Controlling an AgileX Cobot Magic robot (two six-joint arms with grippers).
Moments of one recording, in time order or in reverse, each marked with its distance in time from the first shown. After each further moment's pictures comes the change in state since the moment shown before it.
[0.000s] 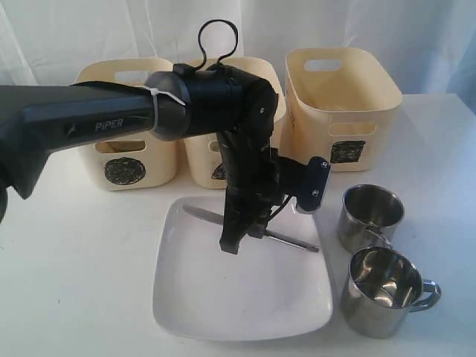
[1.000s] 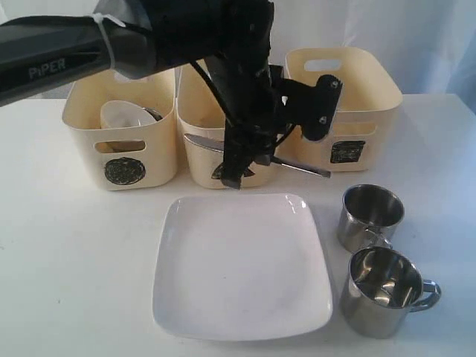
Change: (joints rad) left arm 0.000 -0.120 -0.134 0.128 0.016 -0.018; right arm 0.000 0.000 0.000 0.000 0.000 0.000
